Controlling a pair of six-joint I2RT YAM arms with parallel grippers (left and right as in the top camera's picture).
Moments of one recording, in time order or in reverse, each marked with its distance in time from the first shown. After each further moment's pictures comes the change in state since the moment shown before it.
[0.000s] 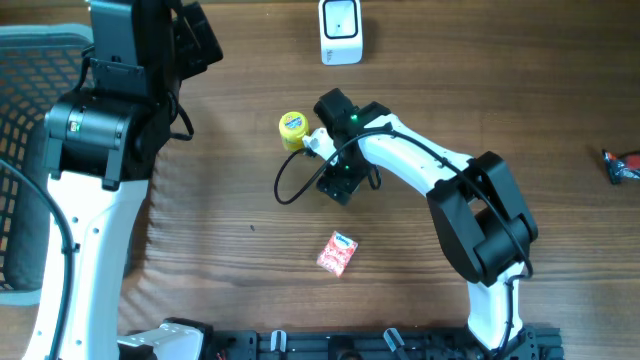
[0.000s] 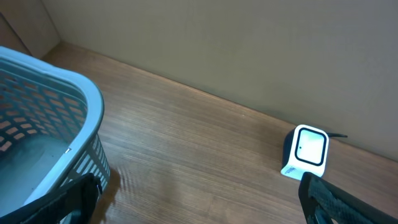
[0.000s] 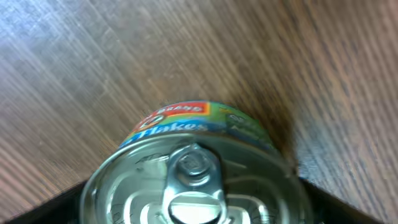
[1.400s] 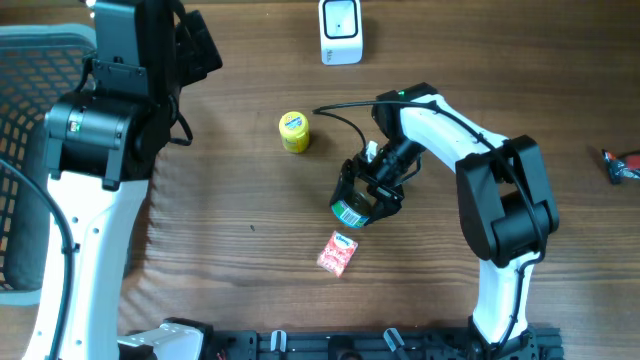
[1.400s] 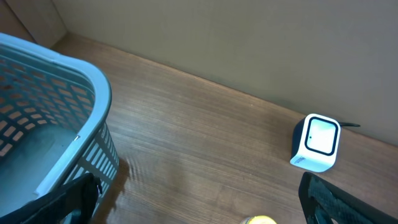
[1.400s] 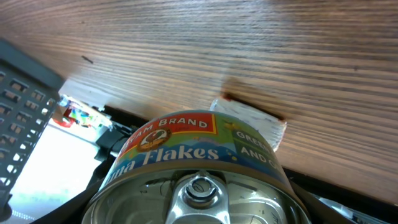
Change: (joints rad) left arm 0.000 0.000 0.000 -0.052 -0.008 0.000; right arm -0.216 0.025 -0.005 -0.458 -0.743 0.781
